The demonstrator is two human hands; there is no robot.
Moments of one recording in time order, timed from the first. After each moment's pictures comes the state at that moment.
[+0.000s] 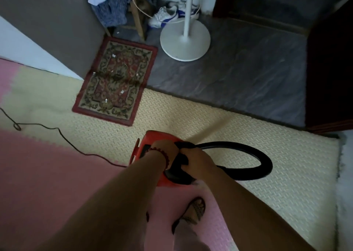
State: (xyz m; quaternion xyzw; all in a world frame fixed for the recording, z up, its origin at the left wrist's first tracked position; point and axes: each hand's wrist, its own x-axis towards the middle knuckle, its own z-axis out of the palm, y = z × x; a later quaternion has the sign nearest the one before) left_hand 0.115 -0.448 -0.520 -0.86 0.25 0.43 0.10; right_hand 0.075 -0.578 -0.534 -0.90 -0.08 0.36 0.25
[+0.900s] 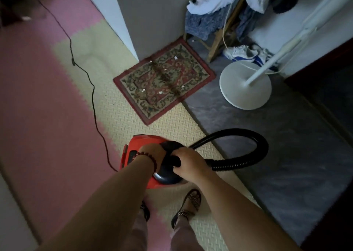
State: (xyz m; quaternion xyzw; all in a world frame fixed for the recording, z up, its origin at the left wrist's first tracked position) left_hand 0.203 -0.397 -0.508 -0.88 -0.08 0.46 -0.04; right_hand 0.261 -0.524 -0.512 -0.82 -0.41 0.37 0.14
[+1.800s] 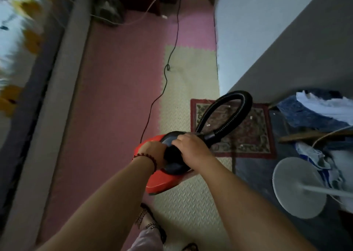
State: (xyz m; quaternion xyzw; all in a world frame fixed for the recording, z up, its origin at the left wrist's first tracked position) left_hand 0.046 -0.182 -0.469 -0.83 -0.43 0.28 -0.21; right_hand 0.179 -0.212 -0.450 -0.59 -0.77 0.23 -0.11
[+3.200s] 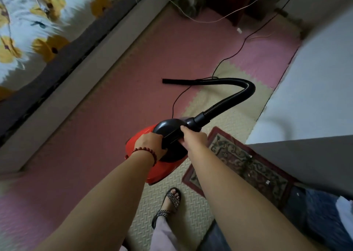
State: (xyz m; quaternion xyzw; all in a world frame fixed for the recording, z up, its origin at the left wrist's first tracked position) left_hand 0.100 -0.072 -0.499 -0.57 -0.74 0.18 -0.31; right_hand 0.211 -0.025 -0.519 -0.79 -0.15 0.57 0.18
